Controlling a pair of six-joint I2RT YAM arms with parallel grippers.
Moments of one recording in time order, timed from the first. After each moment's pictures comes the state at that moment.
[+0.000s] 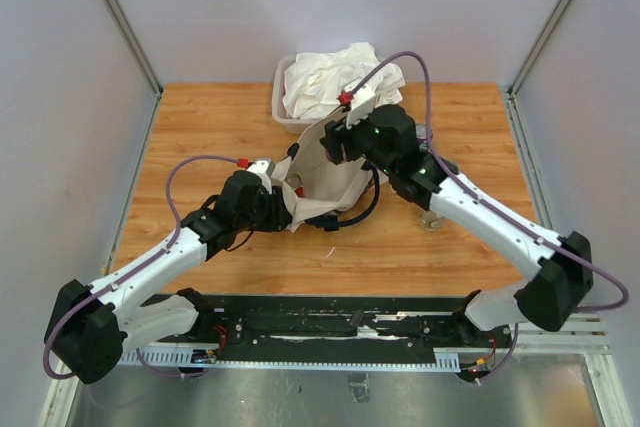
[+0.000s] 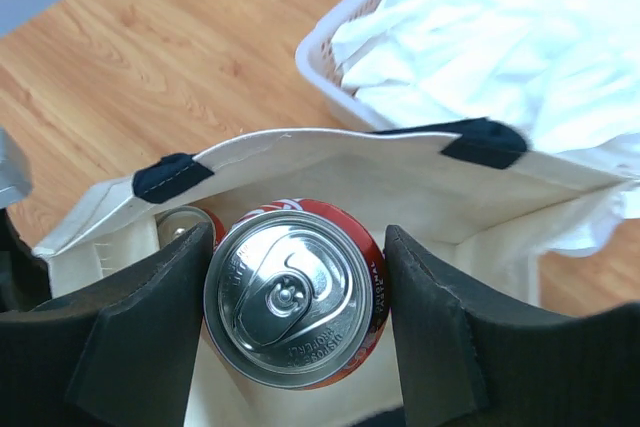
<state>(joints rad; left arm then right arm) -0.59 1.04 0.63 -0.27 0.00 -0.49 0.76 1.45 1.27 -0.10 0.09 -0.02</state>
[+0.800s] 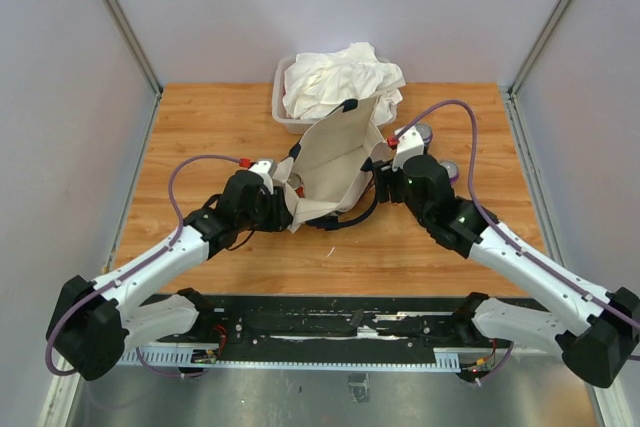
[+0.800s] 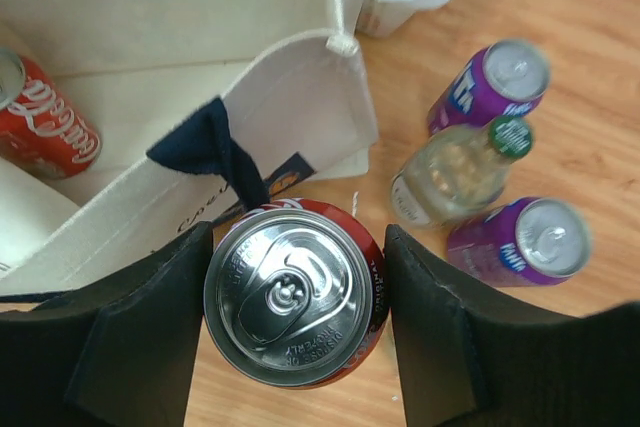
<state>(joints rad) -0.59 1.06 0.63 -0.26 0.00 -0.47 0.76 1.02 0.90 -0.26 0.44 0.04</state>
